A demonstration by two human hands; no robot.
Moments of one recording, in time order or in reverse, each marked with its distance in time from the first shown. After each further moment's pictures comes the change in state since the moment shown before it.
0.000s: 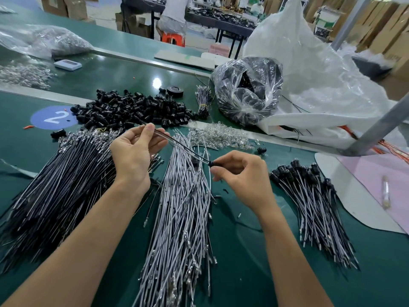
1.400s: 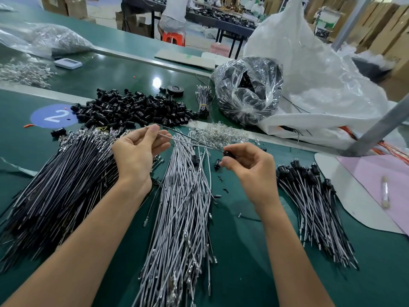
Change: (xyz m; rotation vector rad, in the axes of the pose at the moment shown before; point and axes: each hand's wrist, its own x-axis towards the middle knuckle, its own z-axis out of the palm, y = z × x) left_hand -0.003 -0.001 0.001 0.059 -0.003 0.008; right_hand 0.003 0.000 -0.004 0.177 0.167 0.009
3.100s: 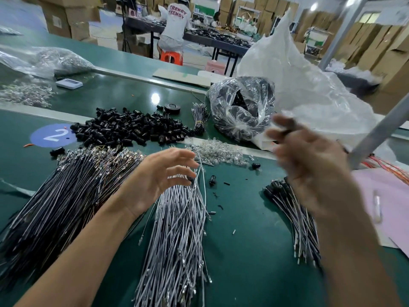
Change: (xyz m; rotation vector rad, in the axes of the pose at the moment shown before) left_hand -0.006 0.013 -0.002 -0.020 -0.849 -0.191; right_hand 0.003 -0.079 -0.068 0.458 -0.202 -0.069
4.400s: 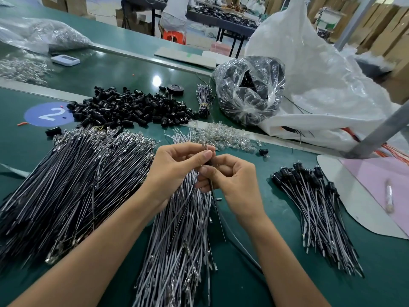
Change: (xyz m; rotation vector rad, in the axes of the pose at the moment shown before) left_hand 0.002 -0.030 0.027 0.211 0.318 0.047; right_hand -0.010 0.110 0.057 -0.131 0.051 0.194
